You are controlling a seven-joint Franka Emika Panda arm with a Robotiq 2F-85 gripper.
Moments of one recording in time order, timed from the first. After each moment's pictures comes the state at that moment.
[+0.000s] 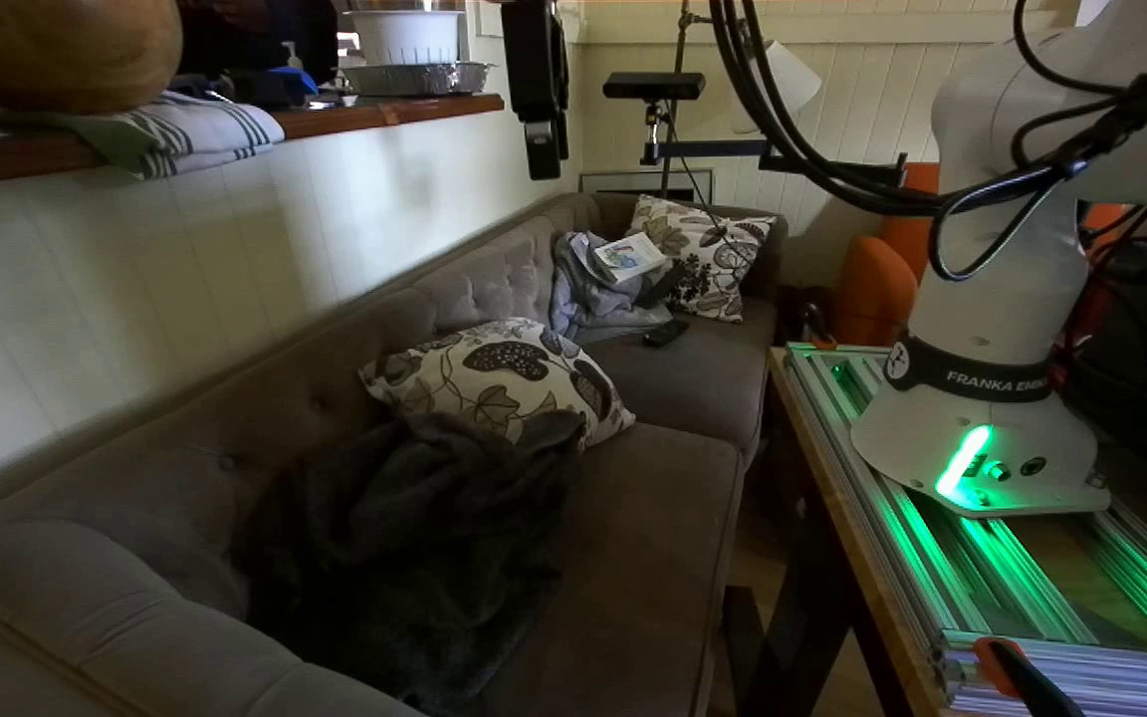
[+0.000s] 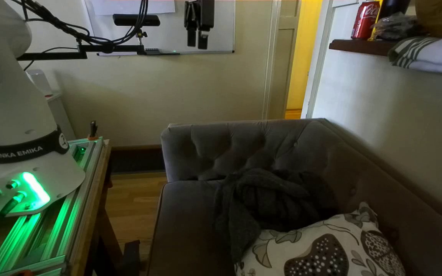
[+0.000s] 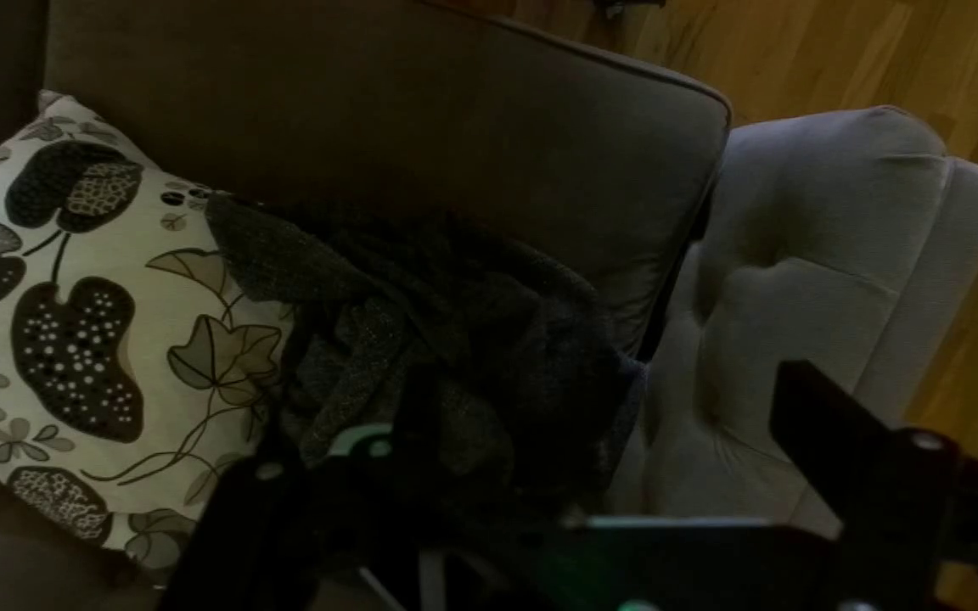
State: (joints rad) arm 0.04 -0.40 0.07 -2.41 0.02 1.92 0.05
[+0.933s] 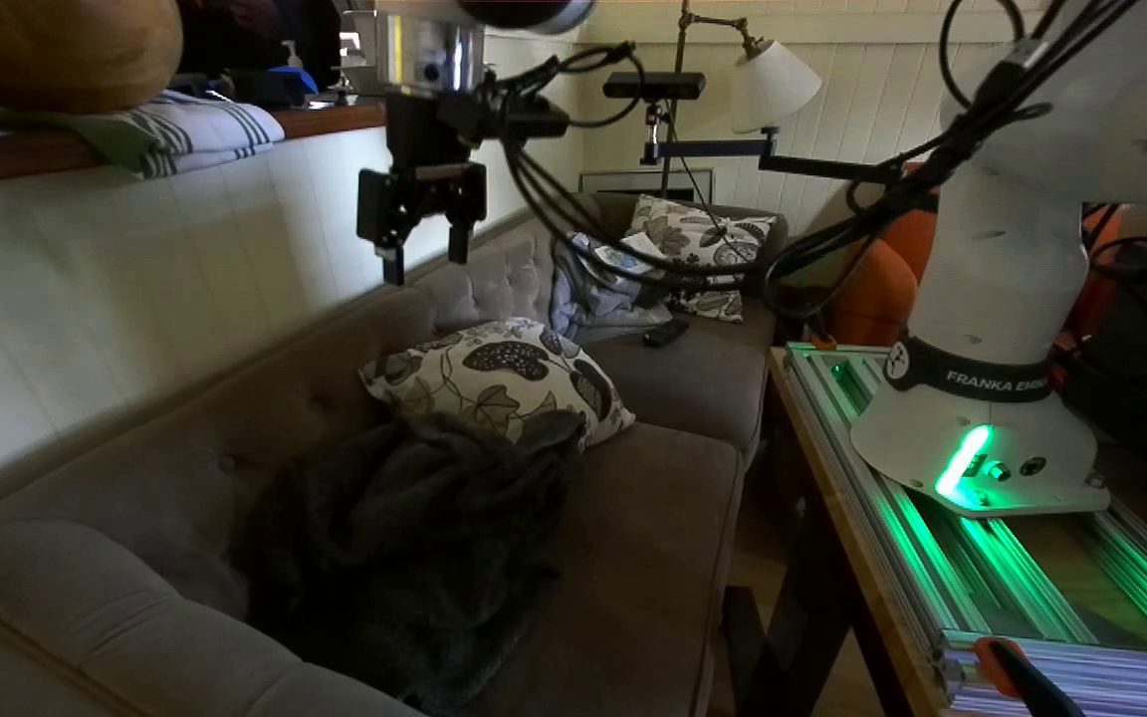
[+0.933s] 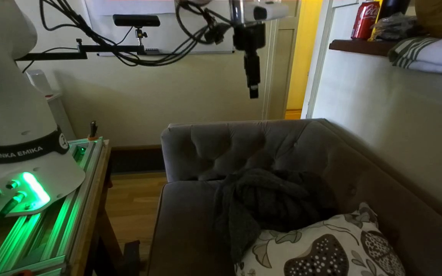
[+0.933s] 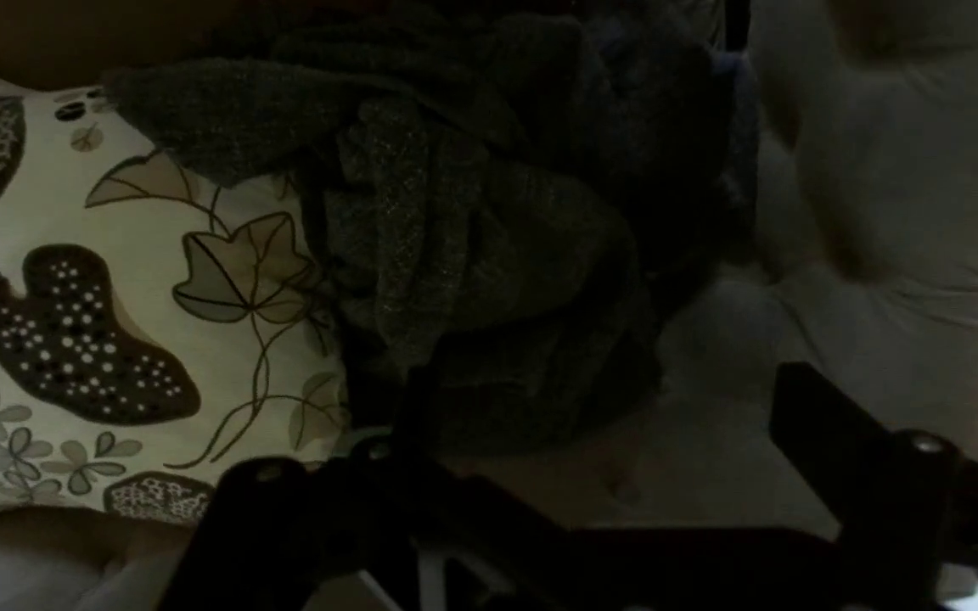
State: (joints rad) arm -0.06 0.01 0.03 -2.36 0.00 2.53 0.40
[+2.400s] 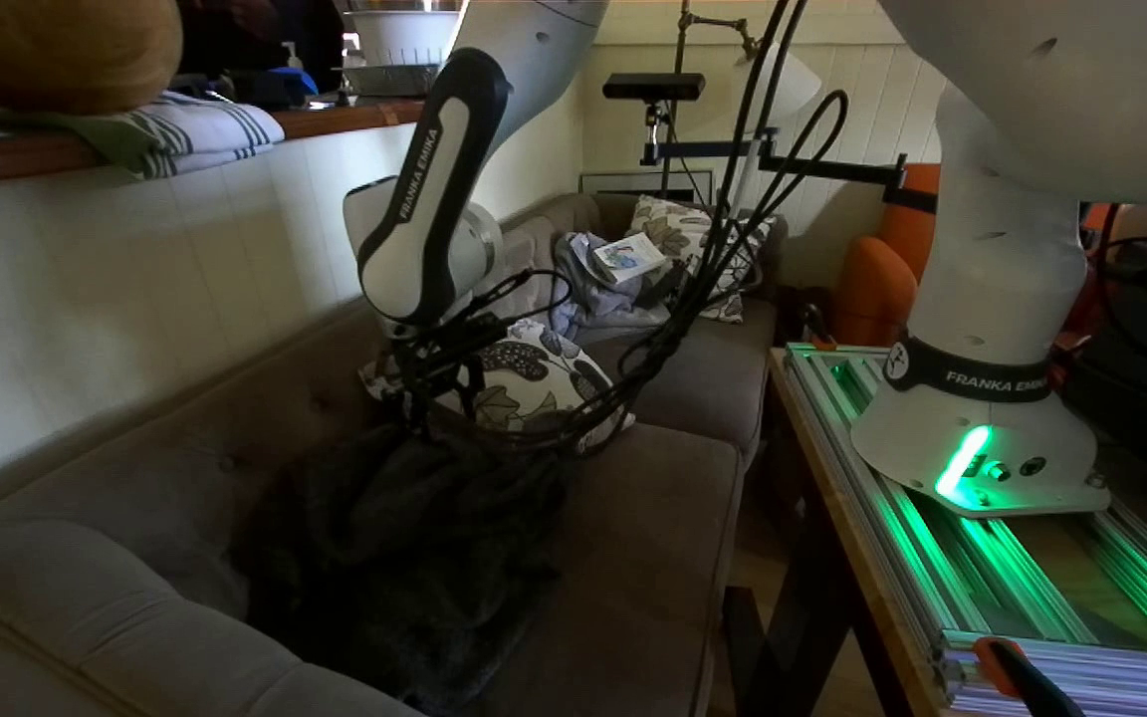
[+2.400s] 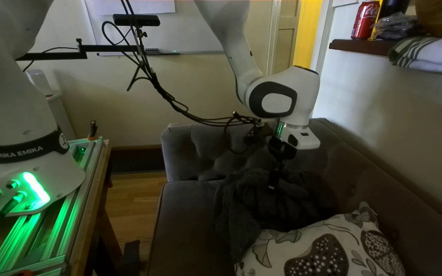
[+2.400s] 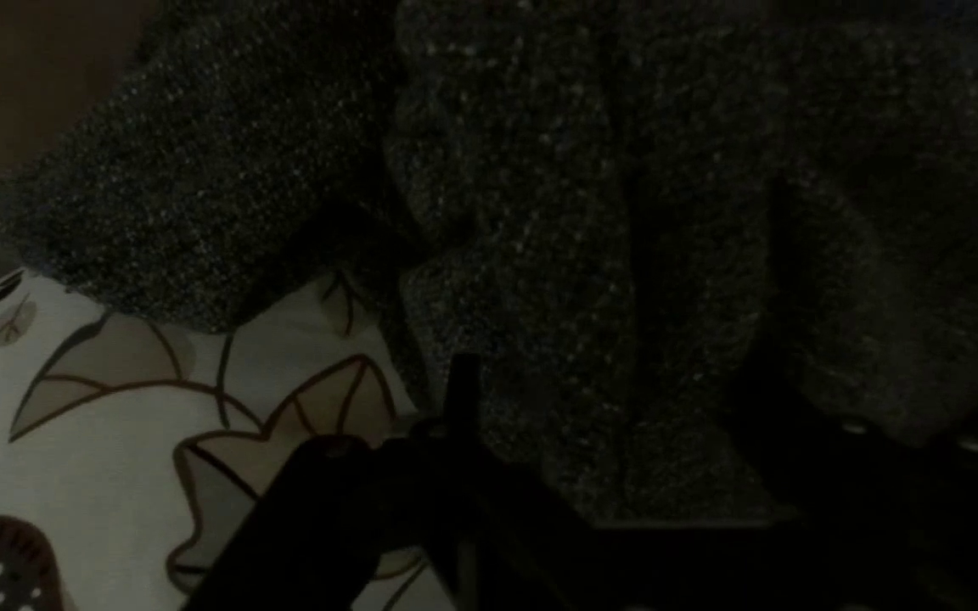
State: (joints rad) arm -0.02 0.82 -0.15 -1.86 0.11 2.53 0.54
